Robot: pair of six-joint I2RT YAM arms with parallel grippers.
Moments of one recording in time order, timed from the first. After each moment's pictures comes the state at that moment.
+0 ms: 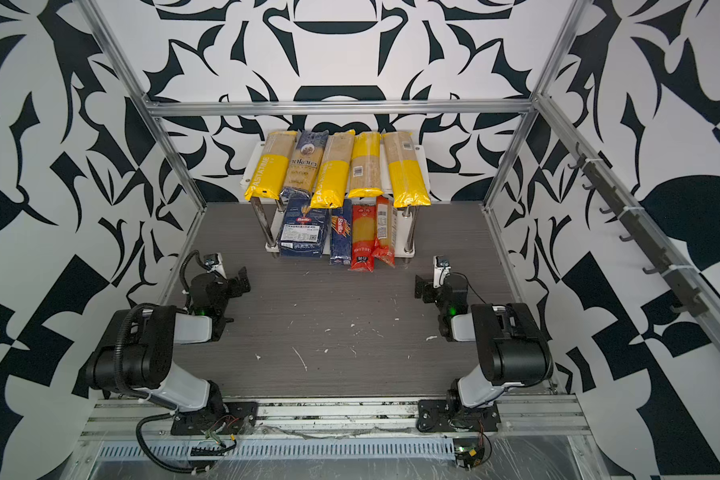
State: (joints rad) left arm 0.06 1.56 0.36 0.83 -0.05 -0.07; right arm 0.01 1.56 0.34 0.79 -0.08 0.00
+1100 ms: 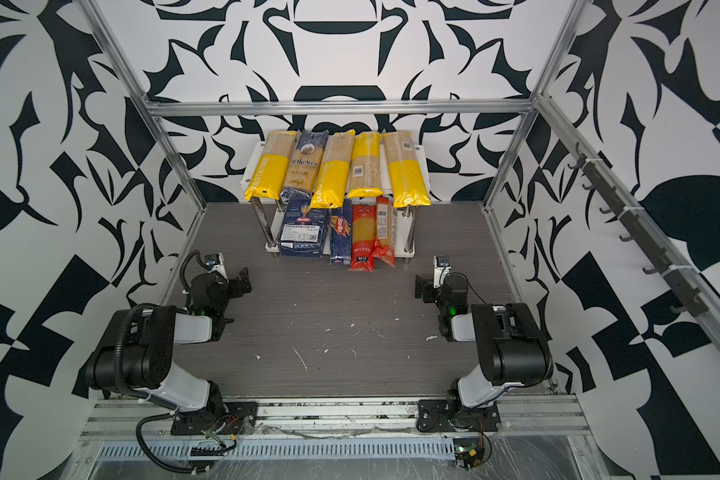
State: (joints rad) left arm 0.06 1.56 0.36 0.83 -0.03 -0.07; right arm 0.01 1.56 0.34 0.79 -0.08 0.00
